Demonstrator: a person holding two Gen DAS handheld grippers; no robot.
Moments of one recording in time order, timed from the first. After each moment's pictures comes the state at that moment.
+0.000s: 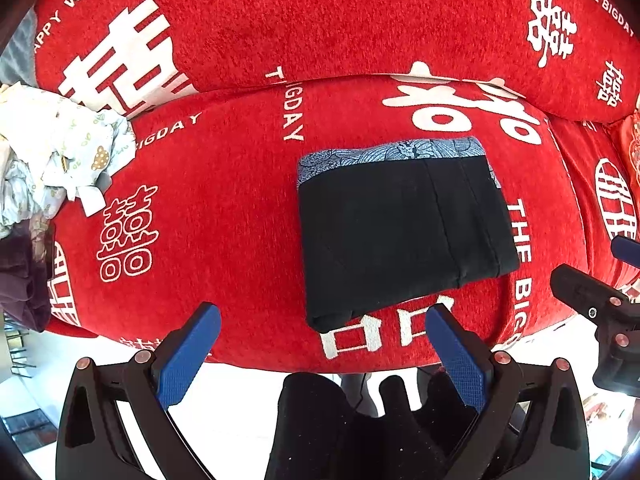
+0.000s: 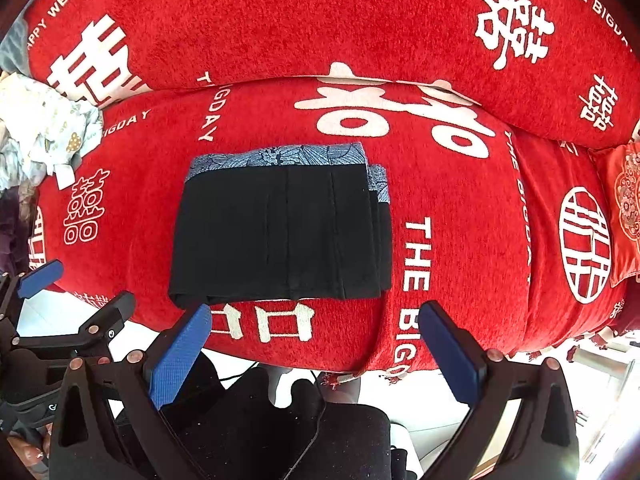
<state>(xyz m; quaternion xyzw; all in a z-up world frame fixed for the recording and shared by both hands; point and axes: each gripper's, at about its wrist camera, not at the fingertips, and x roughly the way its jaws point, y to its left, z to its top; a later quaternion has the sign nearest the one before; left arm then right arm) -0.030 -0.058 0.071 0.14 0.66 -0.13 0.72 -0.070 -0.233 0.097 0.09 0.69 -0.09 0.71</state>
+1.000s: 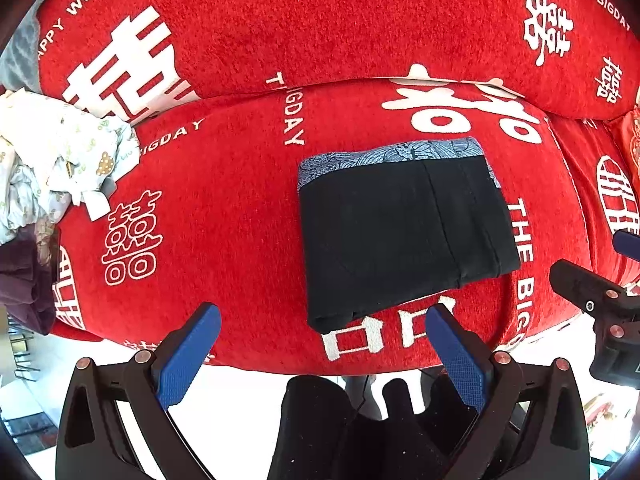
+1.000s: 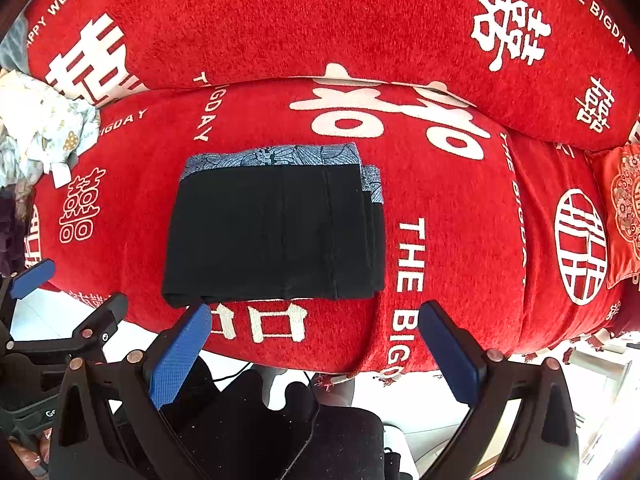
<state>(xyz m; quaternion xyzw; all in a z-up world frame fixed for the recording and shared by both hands) -0.035 -0.061 0.076 0.15 0.65 -0.13 0.73 -0.072 -0.237 0.096 0.09 0.69 -0.09 0.72</state>
